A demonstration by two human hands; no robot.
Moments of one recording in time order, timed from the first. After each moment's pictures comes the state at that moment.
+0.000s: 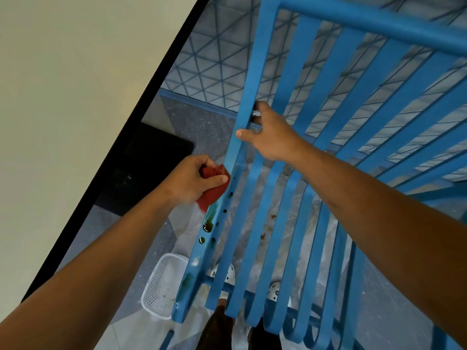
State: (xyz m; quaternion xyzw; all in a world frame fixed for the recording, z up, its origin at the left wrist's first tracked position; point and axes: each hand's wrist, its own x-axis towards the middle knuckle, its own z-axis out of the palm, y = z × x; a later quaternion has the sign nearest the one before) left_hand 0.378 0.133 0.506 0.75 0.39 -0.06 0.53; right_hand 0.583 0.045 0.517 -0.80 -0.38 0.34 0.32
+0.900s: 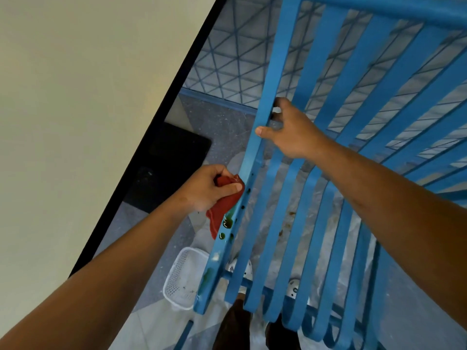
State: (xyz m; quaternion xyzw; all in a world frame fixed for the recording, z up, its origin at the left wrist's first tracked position) left_hand 0.355 0.130 0.504 0.73 0.38 -0.09 0.55; right_hand 0.582 0.045 0.514 -0.79 -0.37 0.35 0.34
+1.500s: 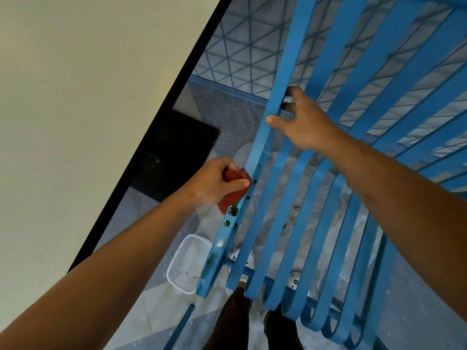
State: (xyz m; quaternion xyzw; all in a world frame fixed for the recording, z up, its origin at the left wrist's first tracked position) left_hand 0.349 0.117 0.508 0.77 0.38 -0.11 0.51; right_hand 0.581 0.042 0.517 -0.79 -0.37 0.35 0.34
